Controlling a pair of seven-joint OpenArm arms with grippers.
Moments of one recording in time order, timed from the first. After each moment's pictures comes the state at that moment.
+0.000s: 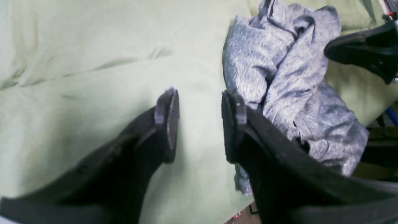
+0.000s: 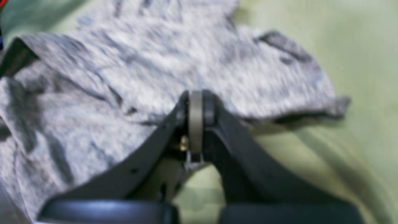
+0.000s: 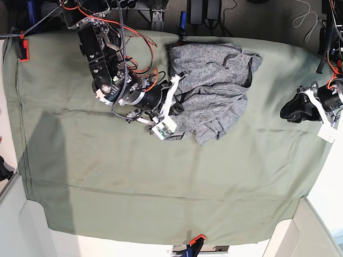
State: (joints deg) left arm 11.0 -39.4 -24.2 86.3 -66.1 -38.3 60.1; right arm 3.4 0.1 -23.8 93.1 15.6 21.1 -51.8
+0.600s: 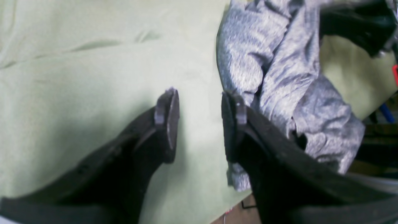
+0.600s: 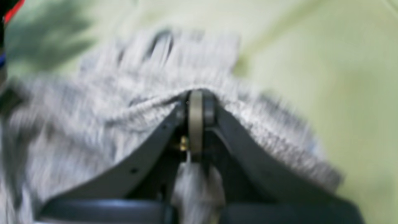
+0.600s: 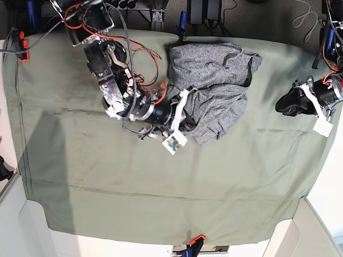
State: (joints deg) left arm 12.2 -37.5 -24.1 86.3 -66.0 -38.3 61.2; right arm 13.1 -2.7 -26.5 80.0 15.8 23.7 -39.7
